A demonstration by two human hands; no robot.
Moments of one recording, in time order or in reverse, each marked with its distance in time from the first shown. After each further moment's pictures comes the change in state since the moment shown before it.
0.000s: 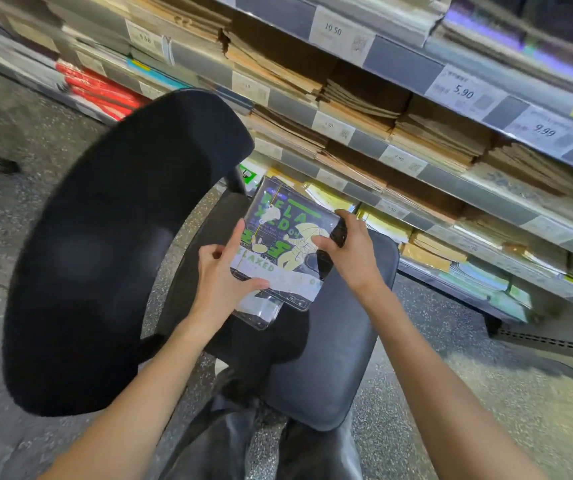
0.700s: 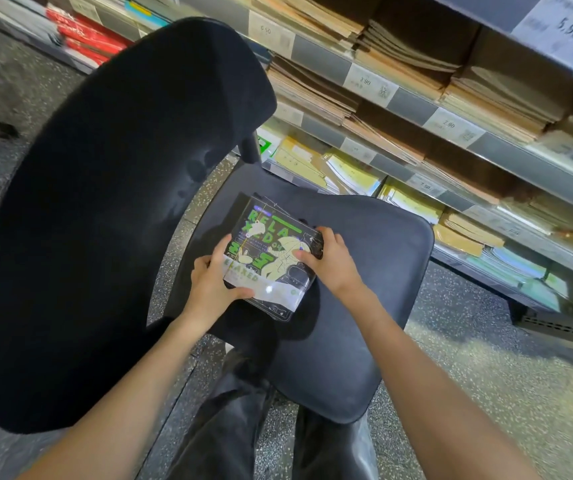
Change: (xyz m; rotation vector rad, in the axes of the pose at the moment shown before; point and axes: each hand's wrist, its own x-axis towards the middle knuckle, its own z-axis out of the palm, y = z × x) left_hand 0.012 -0.088 0.008 0.060 -0.105 -0.191; right_hand 0.013 0.049 0.091 -0.171 -0.269 0.136
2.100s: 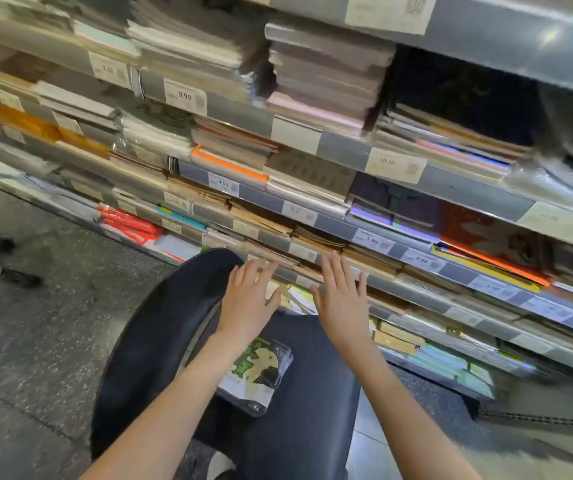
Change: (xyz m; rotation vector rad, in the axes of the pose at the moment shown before) left_hand -0.075 0.251 -0.105 0.432 0.325 0.710; right_hand -0.114 -0.125 -0.183 -0.658 0.667 -0.322
